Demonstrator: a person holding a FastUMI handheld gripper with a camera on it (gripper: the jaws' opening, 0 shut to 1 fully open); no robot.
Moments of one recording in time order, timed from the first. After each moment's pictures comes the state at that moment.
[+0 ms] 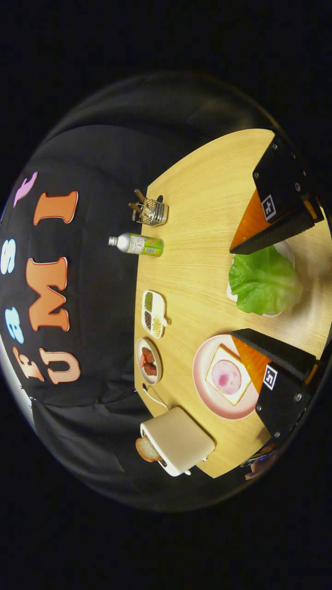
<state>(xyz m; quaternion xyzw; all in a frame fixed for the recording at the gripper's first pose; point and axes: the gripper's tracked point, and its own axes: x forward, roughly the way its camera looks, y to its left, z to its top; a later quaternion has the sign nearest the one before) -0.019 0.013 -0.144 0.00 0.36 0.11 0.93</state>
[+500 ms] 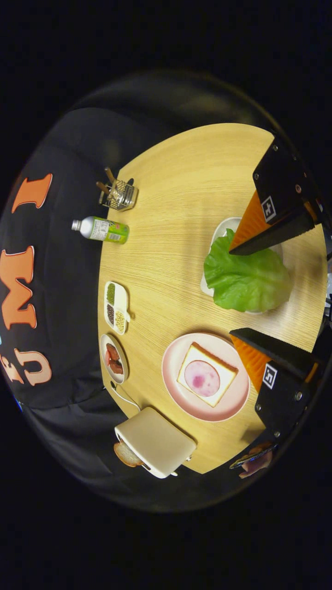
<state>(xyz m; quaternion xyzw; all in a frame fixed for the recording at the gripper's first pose) -0.032 0.026 -0.177 0.01 0.47 0.15 0.87</state>
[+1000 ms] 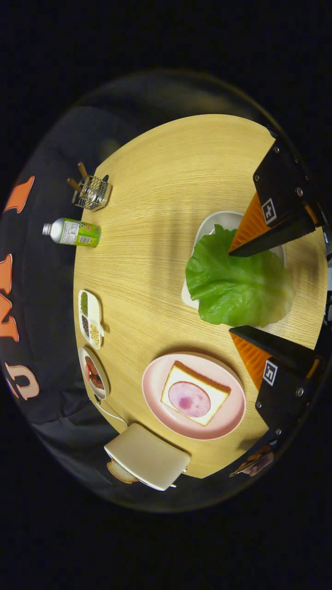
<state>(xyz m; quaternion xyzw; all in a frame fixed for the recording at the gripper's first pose) -0.029 0.011 -0.228 0.00 0.53 0.13 0.84</state>
